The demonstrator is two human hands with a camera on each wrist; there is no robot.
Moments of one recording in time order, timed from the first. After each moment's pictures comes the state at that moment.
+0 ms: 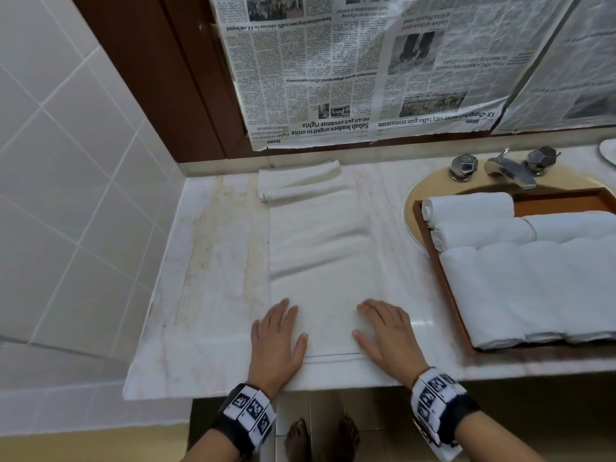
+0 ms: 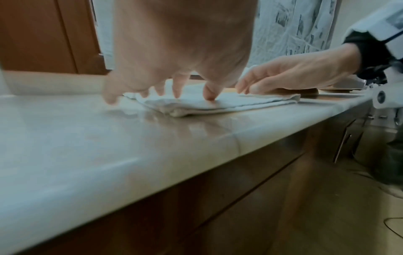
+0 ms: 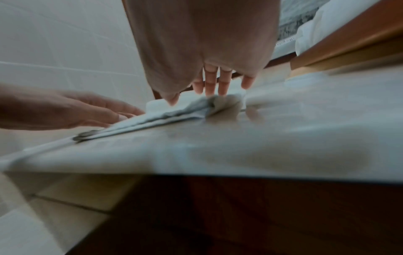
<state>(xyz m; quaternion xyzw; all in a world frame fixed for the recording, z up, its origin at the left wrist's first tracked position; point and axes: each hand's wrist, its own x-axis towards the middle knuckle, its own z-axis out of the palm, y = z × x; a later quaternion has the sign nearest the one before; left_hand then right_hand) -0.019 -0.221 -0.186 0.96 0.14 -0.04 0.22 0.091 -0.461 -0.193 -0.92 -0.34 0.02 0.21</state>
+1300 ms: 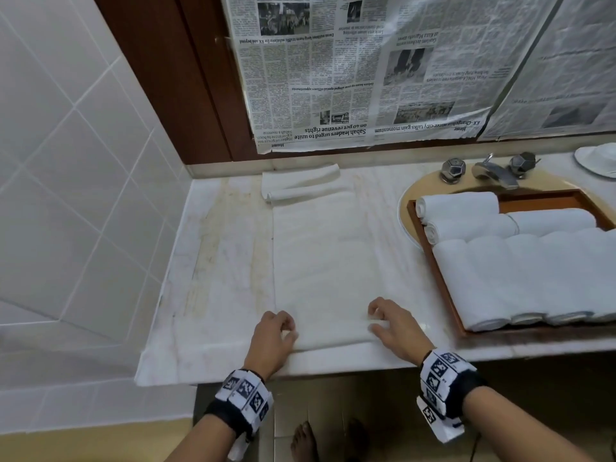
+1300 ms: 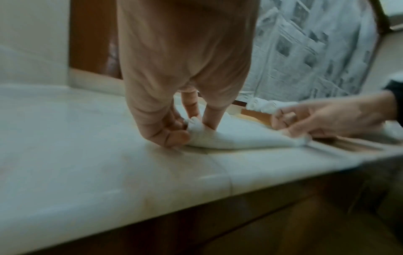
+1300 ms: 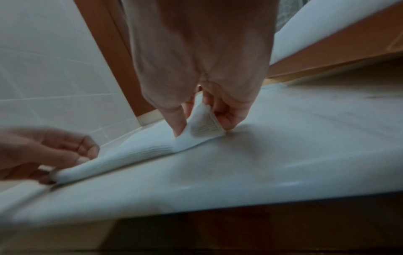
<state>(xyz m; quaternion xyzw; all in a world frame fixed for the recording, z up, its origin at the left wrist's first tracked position) -0.036 -0.205 -0.168 0.91 0.18 -0.03 0.36 0.087 -0.476 -0.162 -0.90 -0.23 0.21 0.31</state>
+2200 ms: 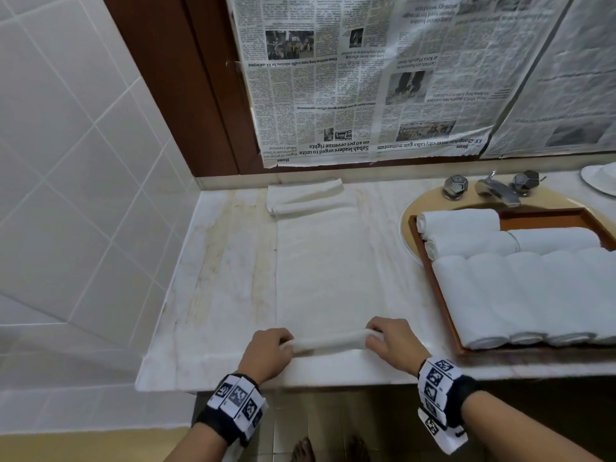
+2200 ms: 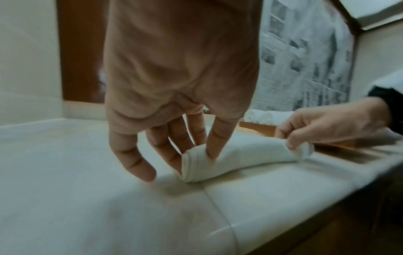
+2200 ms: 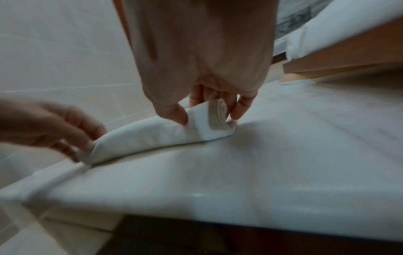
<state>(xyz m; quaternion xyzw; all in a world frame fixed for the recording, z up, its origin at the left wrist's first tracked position) -0.031 -0.203 -0.153 0.93 0.19 -0.13 0.27 0.093 -0.471 -0.145 -0.91 -0.28 0.21 0.23</state>
